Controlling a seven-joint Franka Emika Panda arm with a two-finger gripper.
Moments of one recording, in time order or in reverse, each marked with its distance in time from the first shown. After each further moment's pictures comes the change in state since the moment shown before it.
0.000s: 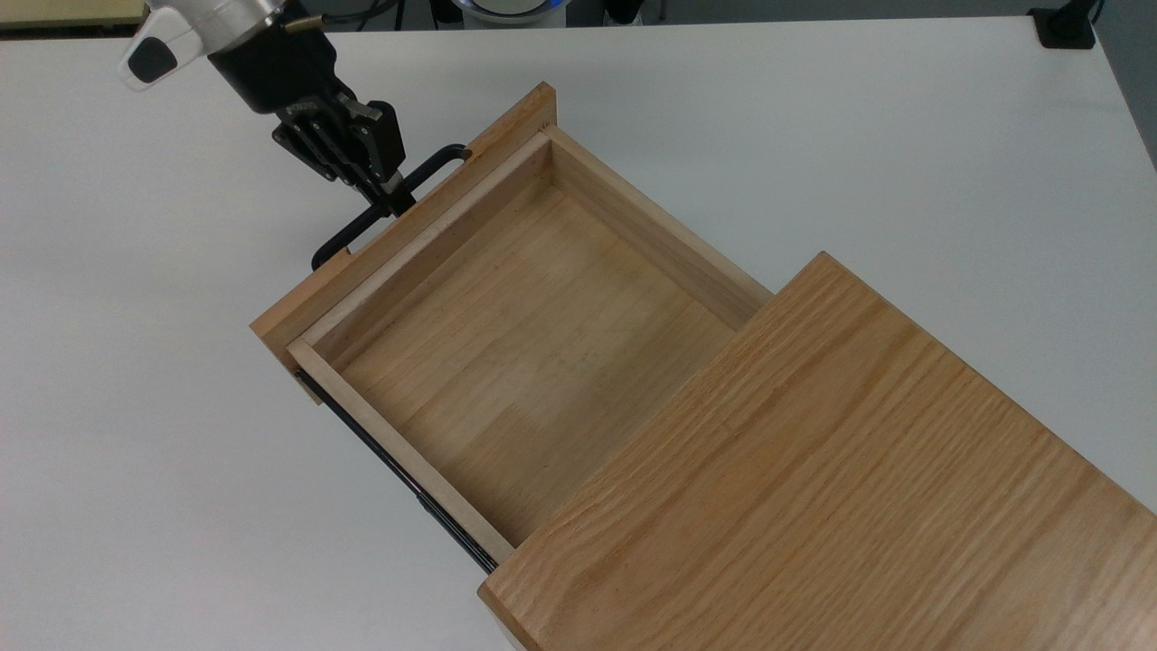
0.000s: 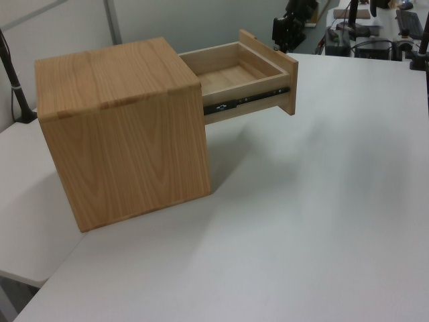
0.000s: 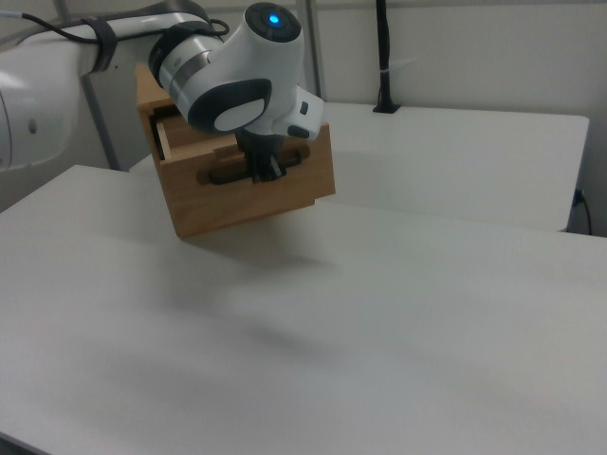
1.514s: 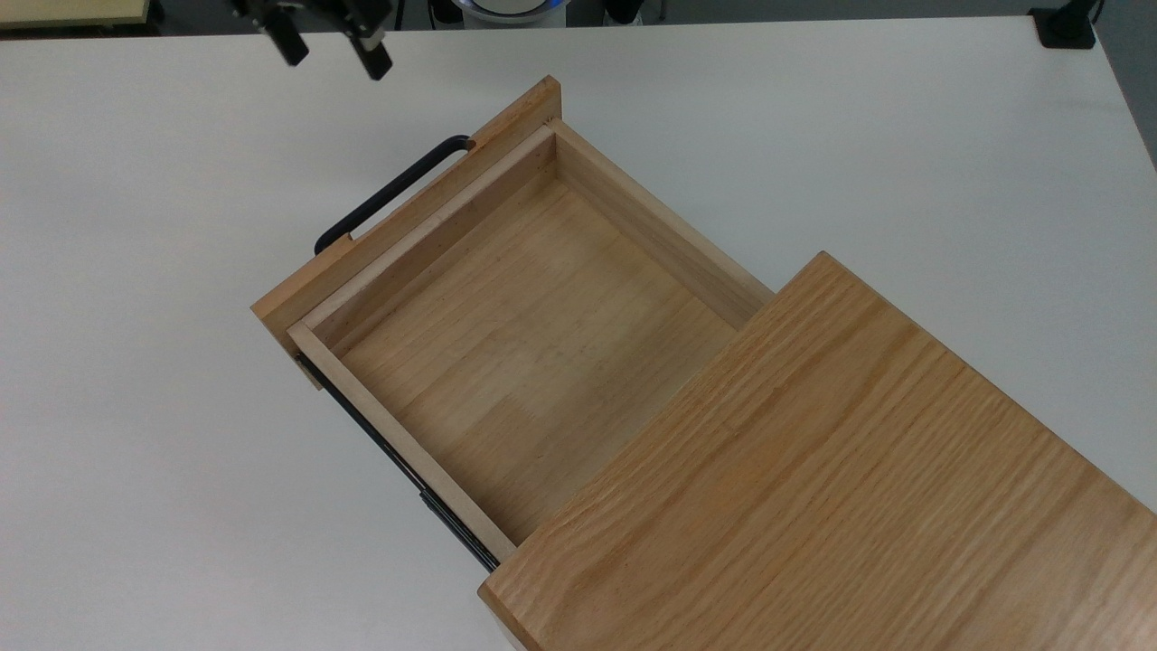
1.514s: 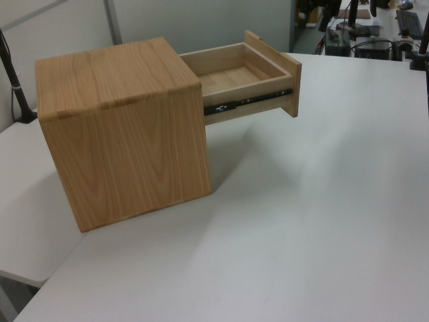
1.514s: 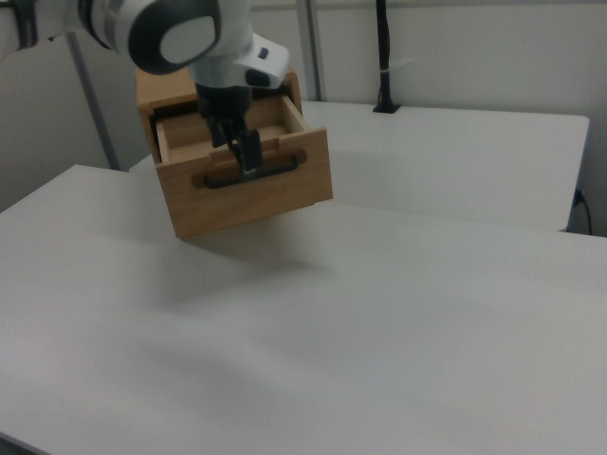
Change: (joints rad) arm 0.027 -0.179 -0.009 0.010 -0.338 -0.205 0.198
